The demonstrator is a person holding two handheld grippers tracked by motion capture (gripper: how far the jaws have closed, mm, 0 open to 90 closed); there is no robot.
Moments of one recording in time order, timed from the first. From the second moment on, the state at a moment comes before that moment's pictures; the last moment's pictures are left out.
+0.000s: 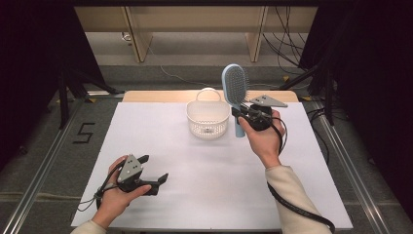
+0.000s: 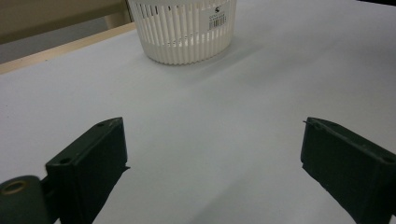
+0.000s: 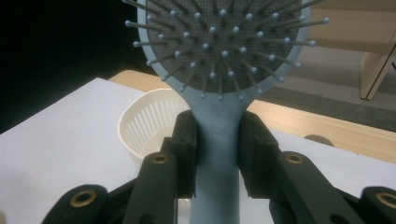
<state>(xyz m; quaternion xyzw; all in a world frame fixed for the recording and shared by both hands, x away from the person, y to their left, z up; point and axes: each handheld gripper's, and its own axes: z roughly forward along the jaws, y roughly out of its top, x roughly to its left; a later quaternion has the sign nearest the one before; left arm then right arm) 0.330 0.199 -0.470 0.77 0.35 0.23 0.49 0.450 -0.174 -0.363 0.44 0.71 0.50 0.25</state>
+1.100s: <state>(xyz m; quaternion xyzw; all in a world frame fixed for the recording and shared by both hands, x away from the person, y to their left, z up) 0.330 0.199 -0.470 0.77 0.35 0.23 0.49 0.462 -0.170 -0.356 0.44 0.70 0.50 0.26</state>
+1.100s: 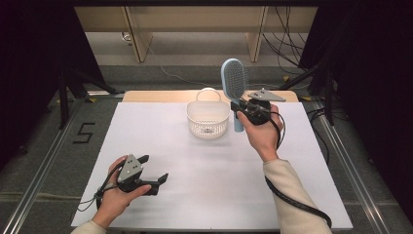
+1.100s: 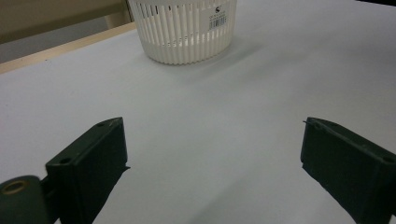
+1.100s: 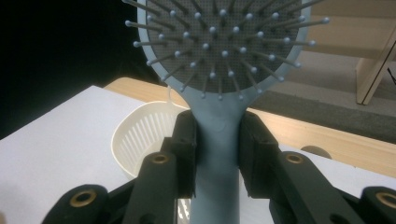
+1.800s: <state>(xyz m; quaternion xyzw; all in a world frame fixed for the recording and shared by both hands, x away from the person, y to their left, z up) 0.330 0.199 -0.470 0.77 0.35 0.23 0.49 0.470 -0.166 -0.354 0.43 0.71 0.50 0.26</state>
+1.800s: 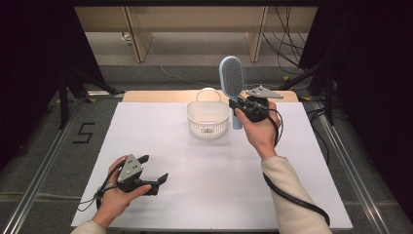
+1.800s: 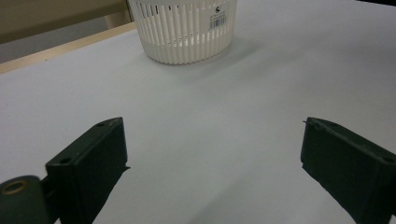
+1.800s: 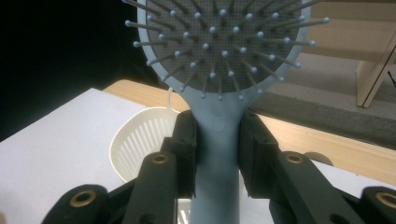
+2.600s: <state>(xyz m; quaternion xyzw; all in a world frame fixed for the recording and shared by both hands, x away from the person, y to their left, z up) 0.330 0.199 -0.470 0.77 0.35 0.23 0.49 0.477 -0.160 -0.349 0.43 0.71 0.49 0.26</state>
